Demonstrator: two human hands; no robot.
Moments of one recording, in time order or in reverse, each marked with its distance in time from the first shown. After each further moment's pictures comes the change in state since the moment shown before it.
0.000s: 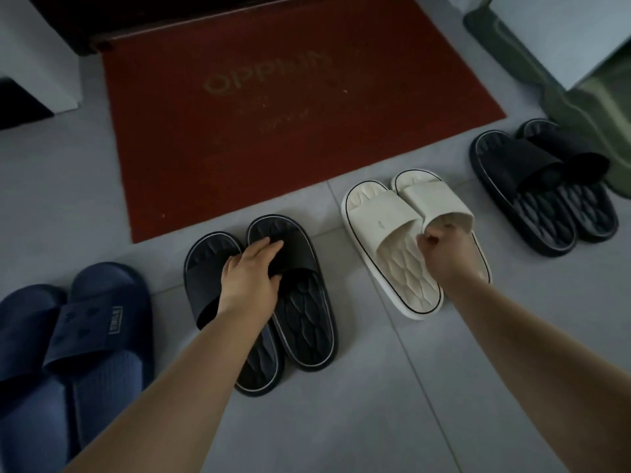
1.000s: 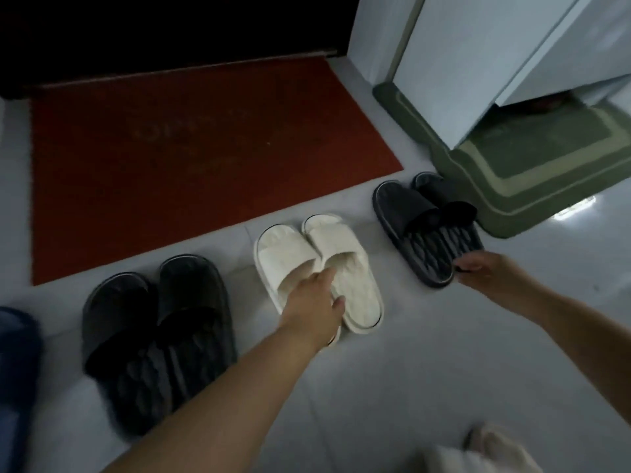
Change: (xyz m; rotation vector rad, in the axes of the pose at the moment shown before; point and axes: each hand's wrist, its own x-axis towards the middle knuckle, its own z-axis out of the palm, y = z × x) left_hand -0.019 0.206 0.058 -0.189 -0.202 0.215; right_hand 0.036 0.130 -0.194 -0.030 -0.224 0.047
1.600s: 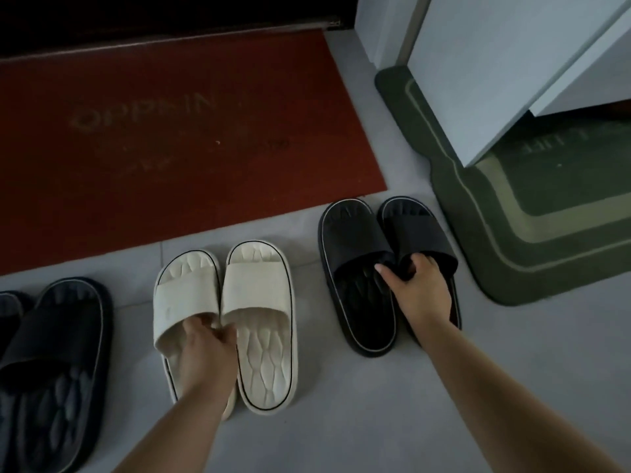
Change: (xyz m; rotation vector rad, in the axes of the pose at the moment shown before) left_hand 0.086 0.017 0.070 -0.253 0.586 -0.816; right_hand 0.179 0.029 0.037 0.016 0.195 -0.100
